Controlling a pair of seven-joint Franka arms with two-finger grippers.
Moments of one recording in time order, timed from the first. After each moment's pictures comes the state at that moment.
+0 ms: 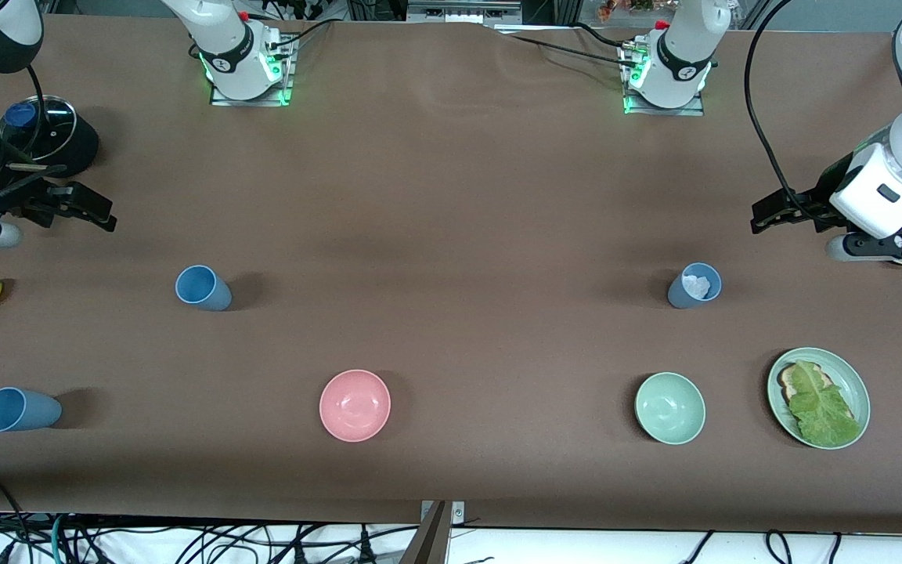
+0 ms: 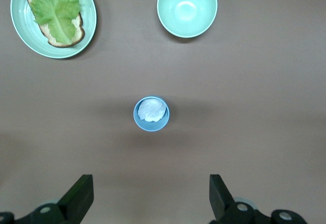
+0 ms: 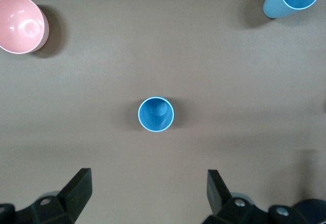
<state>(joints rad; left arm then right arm) -0.03 0.10 -0.02 -1.62 -0.03 1.62 -0.11 -0.11 0.05 0.13 -1.68 0.01 1.74 0.08</state>
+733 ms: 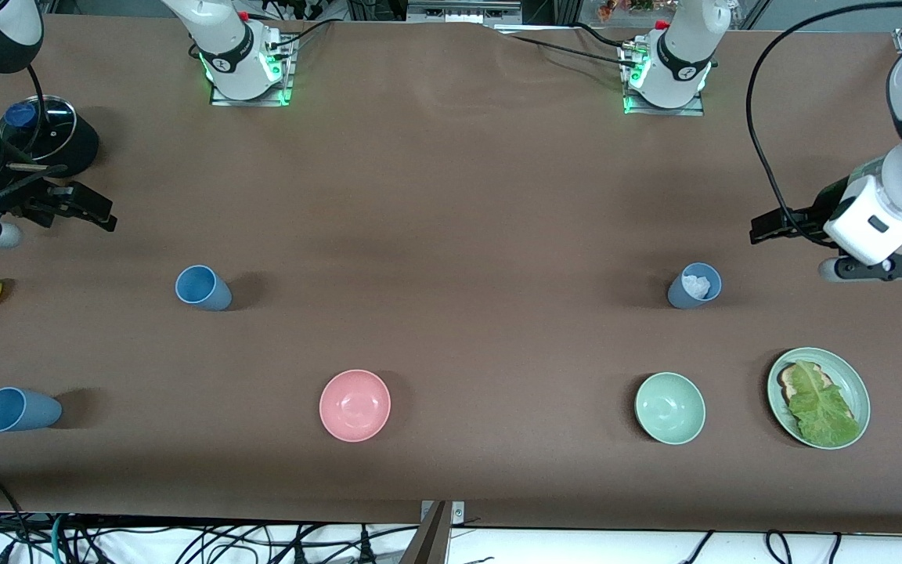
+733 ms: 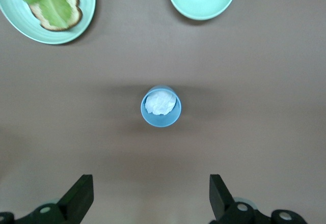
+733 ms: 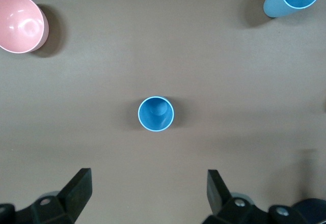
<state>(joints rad) 0.01 0.18 -0.02 -1.63 -0.03 1.61 -0.05 -0.11 0.05 0.13 -1.68 0.01 1.74 0.08</state>
